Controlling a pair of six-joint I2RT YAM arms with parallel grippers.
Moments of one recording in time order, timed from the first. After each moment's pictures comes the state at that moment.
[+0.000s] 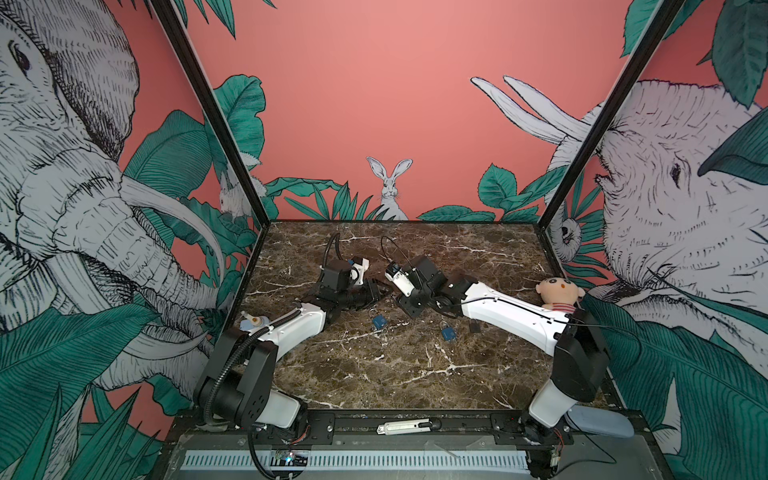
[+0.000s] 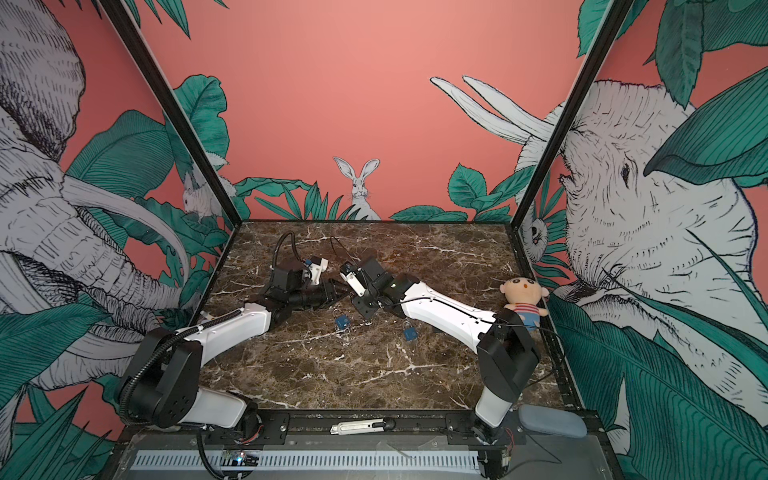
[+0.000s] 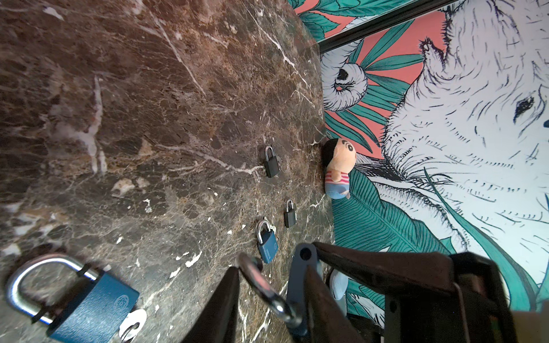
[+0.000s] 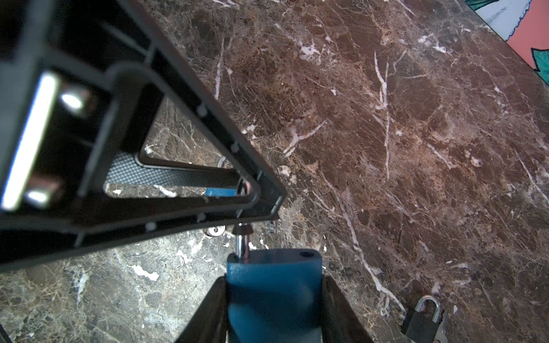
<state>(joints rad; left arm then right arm) -0.43 1.44 0.75 0.14 0.64 -0.87 0.87 1.68 1.34 -0.57 0.04 -0.06</state>
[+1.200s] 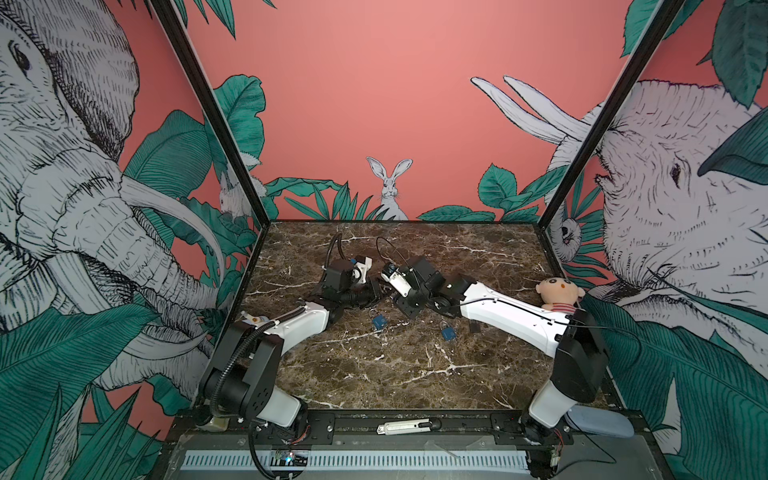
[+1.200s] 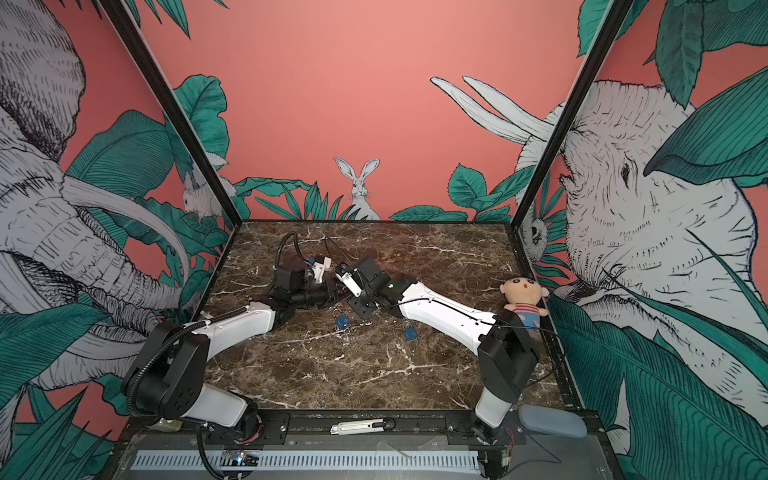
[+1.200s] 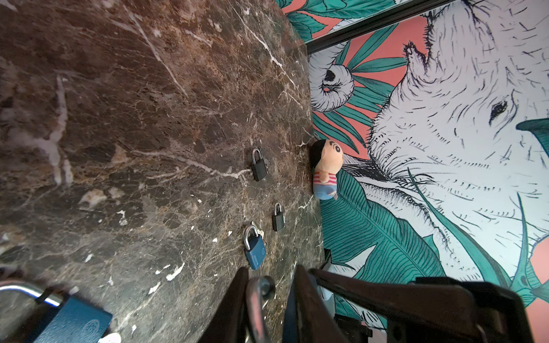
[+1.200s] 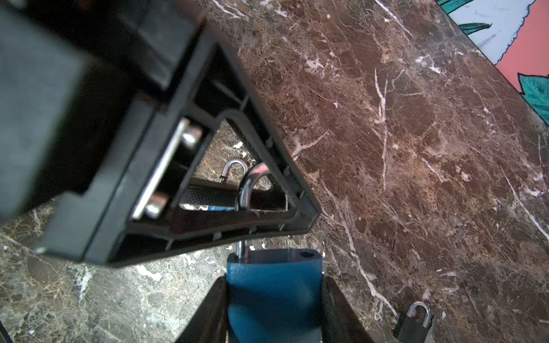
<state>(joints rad) -0.44 1.49 0.75 0.23 0.66 -0.92 0.89 1.68 1.37 -0.59 0.07 -0.09</state>
